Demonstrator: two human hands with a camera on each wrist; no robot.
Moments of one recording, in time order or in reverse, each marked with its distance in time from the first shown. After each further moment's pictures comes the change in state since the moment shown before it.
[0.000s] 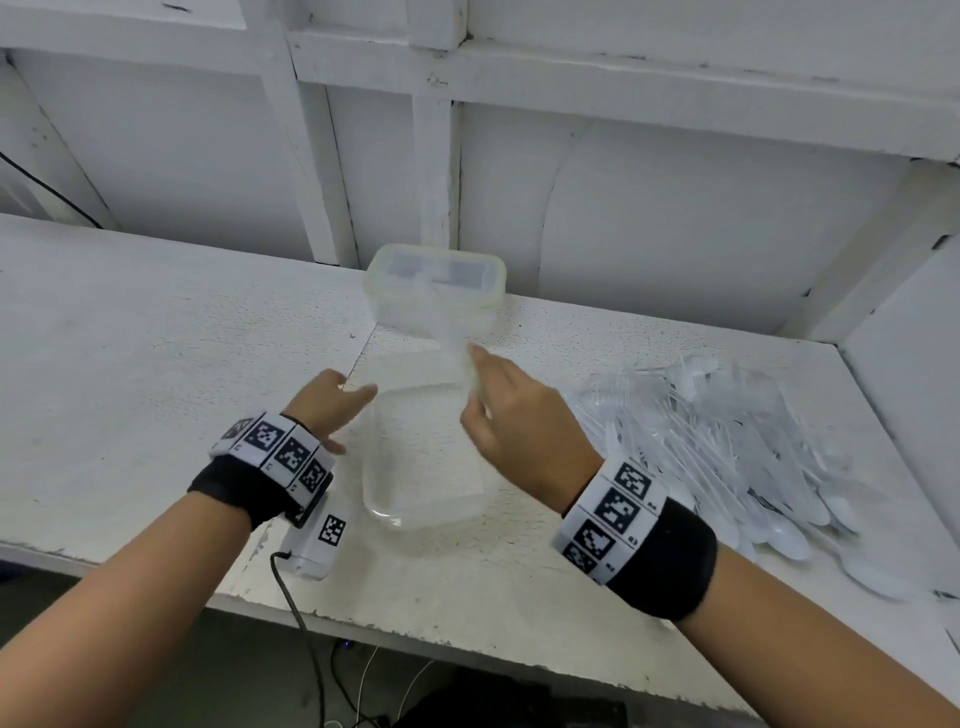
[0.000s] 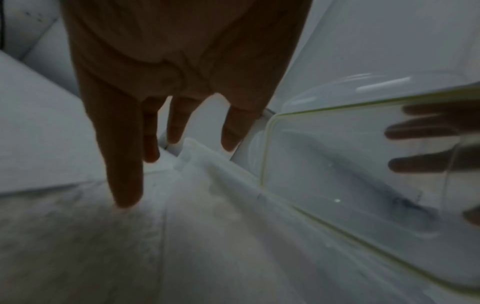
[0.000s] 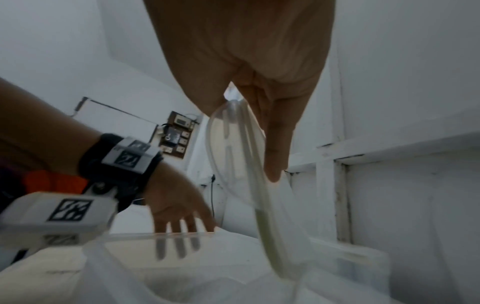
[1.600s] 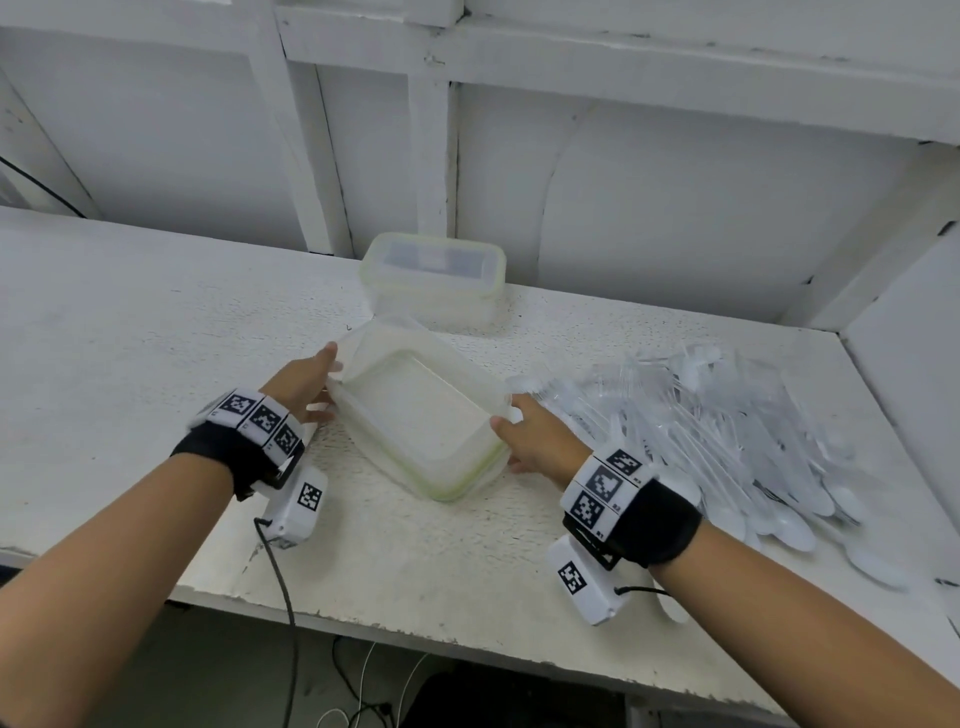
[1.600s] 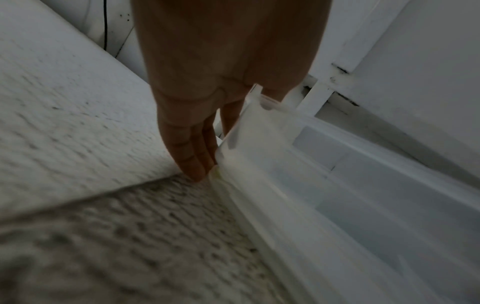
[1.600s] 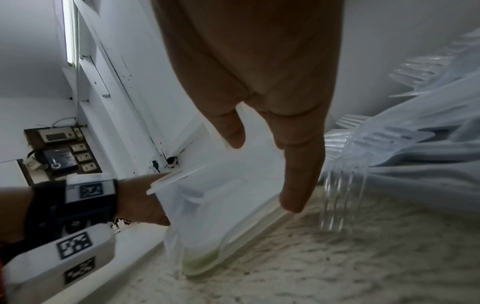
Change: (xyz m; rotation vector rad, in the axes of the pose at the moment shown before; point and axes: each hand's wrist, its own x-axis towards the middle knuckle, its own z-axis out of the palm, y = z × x) left_hand 0.051 -0.016 -0.019 -0.287 -0.029 -0.069; right_hand -0.001 0.043 0.032 0.546 -0.434 0.899
